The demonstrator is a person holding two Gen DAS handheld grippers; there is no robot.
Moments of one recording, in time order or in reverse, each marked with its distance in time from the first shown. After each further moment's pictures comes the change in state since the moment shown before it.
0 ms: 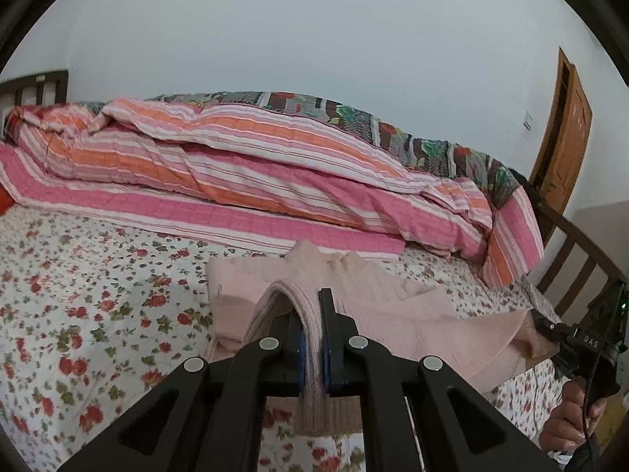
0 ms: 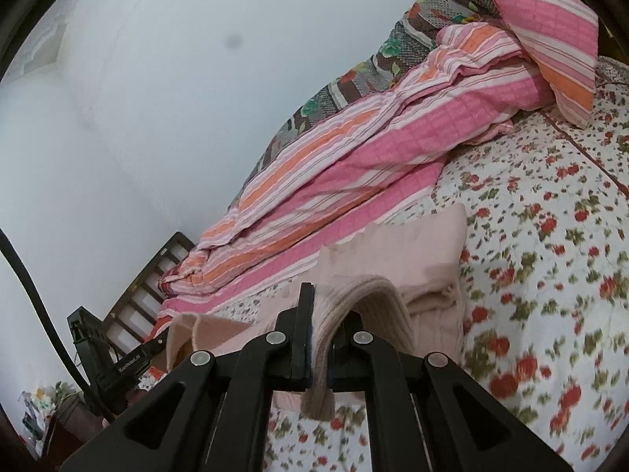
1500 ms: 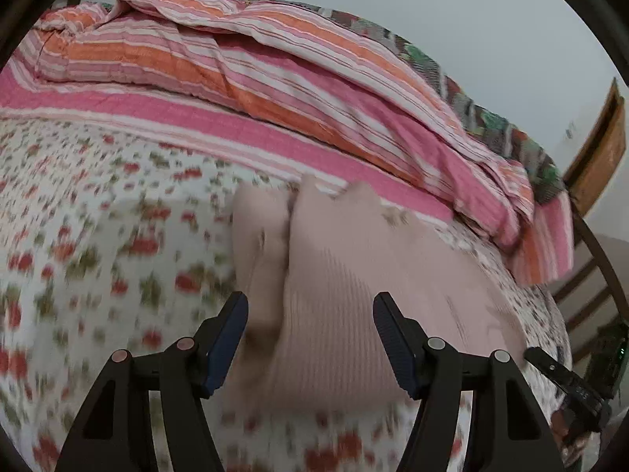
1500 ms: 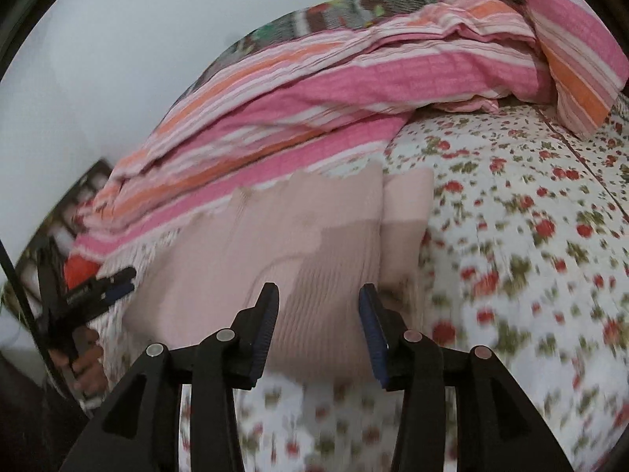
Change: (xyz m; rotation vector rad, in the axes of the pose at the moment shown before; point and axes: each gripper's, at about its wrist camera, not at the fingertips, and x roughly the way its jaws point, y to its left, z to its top) left arm 0.099 0.074 -0.033 -0.160 0.218 -0.018; right arm 0.073 -0.011 -0.027 -0.201 0.220 -0.276
